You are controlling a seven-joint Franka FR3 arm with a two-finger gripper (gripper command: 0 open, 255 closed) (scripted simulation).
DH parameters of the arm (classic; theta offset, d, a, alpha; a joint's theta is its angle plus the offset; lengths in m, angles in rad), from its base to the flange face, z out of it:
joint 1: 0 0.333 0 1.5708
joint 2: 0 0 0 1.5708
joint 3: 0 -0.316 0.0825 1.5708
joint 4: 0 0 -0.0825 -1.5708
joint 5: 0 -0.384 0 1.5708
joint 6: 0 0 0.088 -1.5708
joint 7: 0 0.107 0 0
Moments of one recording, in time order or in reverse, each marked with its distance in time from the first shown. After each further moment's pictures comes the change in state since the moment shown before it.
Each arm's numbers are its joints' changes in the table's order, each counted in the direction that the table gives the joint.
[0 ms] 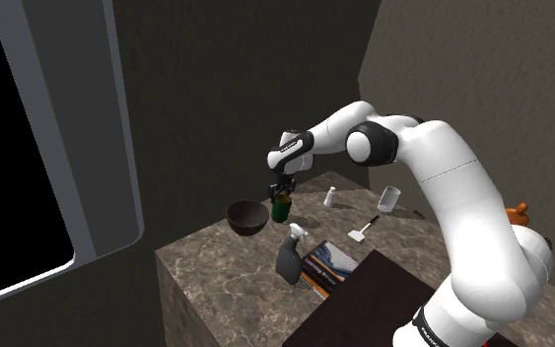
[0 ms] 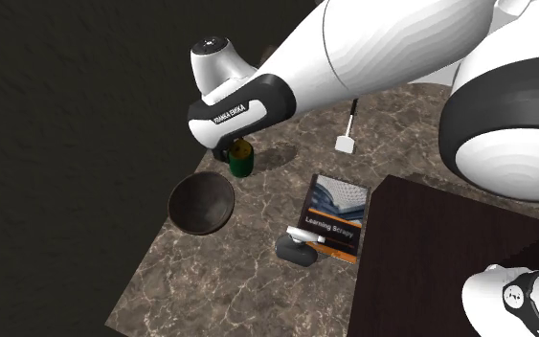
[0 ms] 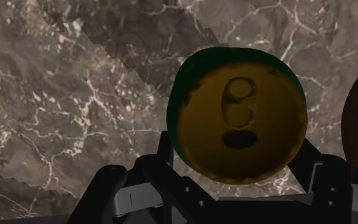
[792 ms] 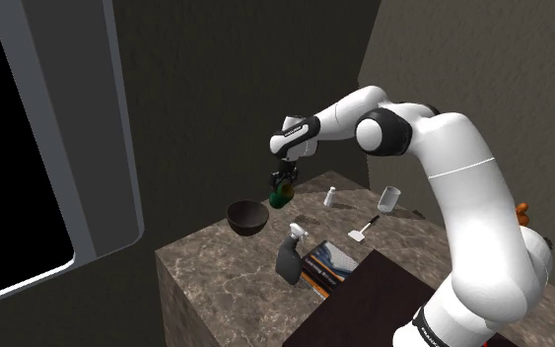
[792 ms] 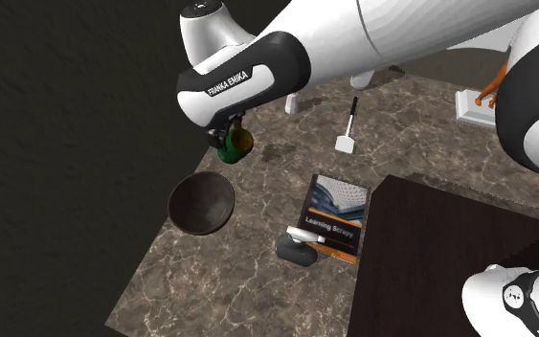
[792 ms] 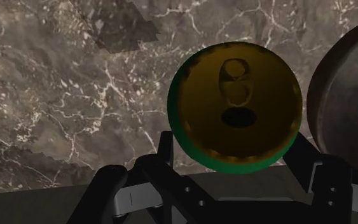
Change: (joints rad) arm 0.011 0.118 0.013 0.037 0.012 0.082 0.006
